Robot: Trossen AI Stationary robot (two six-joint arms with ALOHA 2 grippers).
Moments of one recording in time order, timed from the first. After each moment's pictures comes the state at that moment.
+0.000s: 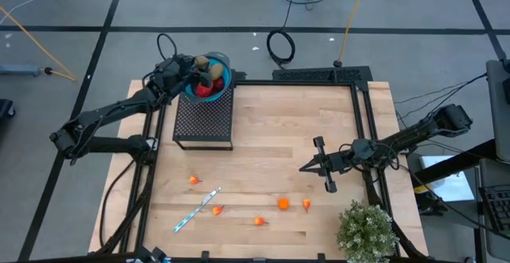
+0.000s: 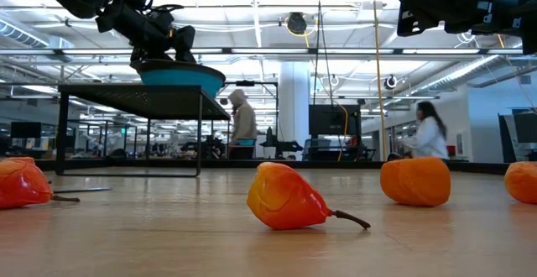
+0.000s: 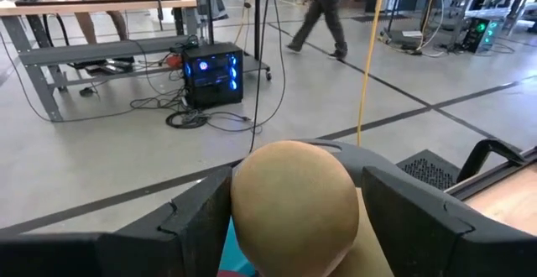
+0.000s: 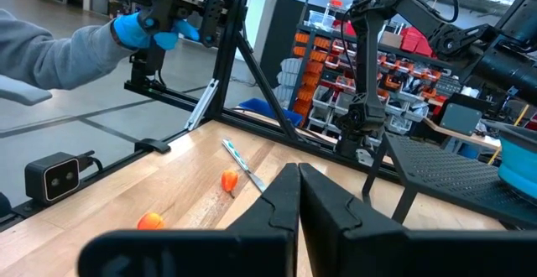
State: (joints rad) left arm 0.75 1.11 0.71 0.22 -0.29 -0.11; right arm 0.28 1.02 0.20 0.89 0.00 -0.25
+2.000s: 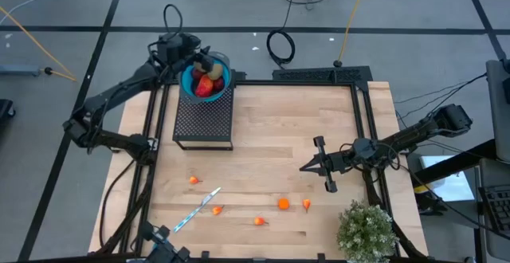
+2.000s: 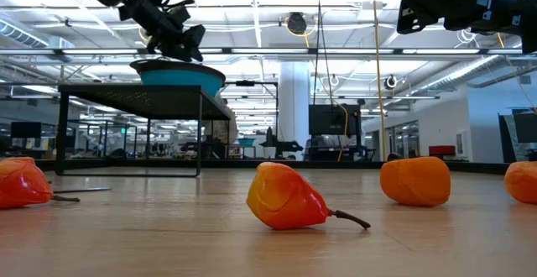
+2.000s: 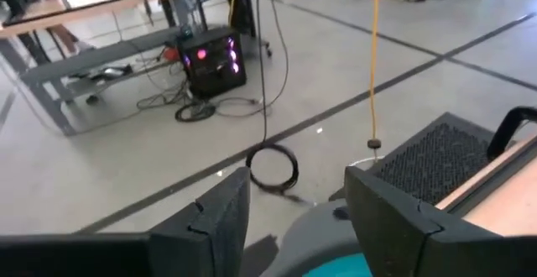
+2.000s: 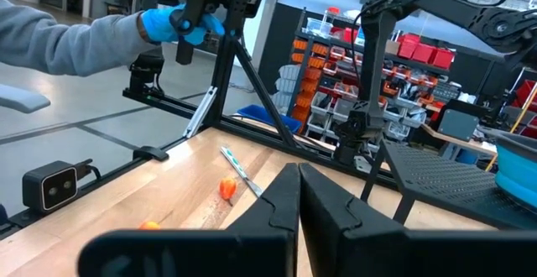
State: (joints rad) left arm 0.88 1.29 1.05 -0.04 -0.14 0.07; right arm 0.28 1.02 0.20 0.91 0.00 -0.25
